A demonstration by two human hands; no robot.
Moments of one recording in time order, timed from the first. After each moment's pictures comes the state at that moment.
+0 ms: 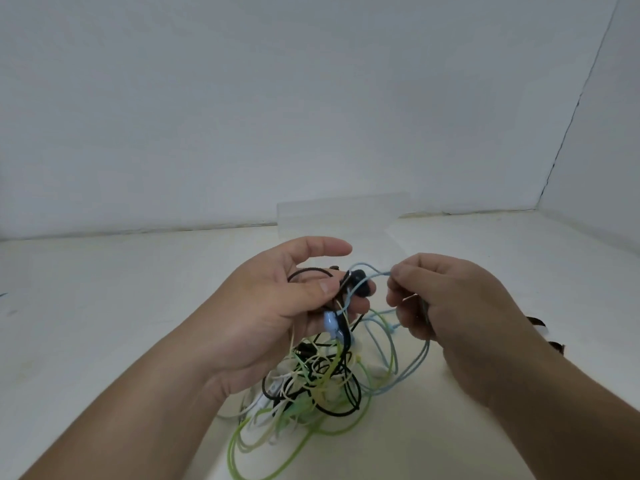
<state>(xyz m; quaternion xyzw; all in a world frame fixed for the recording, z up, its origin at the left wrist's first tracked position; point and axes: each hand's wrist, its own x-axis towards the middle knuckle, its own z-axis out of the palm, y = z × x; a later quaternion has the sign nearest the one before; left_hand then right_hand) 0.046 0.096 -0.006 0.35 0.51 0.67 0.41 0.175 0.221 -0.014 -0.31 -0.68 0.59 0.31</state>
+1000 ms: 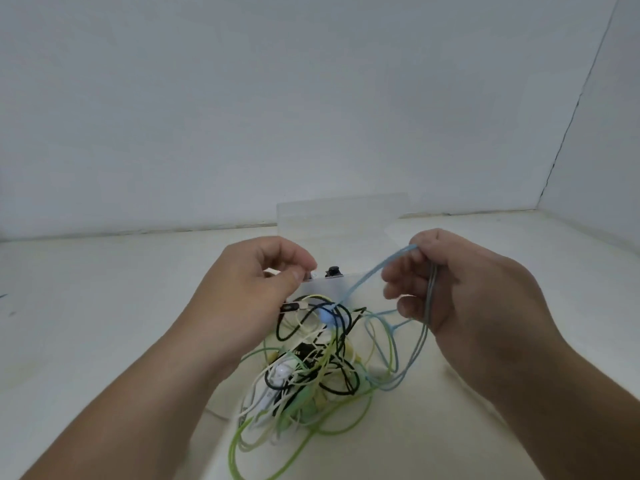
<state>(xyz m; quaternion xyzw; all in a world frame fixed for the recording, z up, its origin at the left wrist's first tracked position) 0.026 0.097 -0.013 0.37 0.73 0.56 0.11 0.180 0.224 -0.005 -0.20 -0.57 0.72 0.35</state>
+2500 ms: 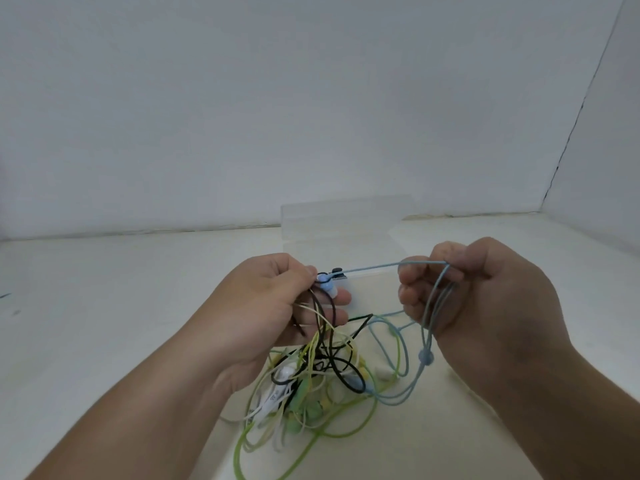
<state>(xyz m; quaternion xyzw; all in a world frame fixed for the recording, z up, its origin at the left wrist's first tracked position) 0.042 0.100 -0.008 0.27 0.65 0.63 0.33 0.180 0.224 -0.004 -0.19 -0.47 0.79 0.35</state>
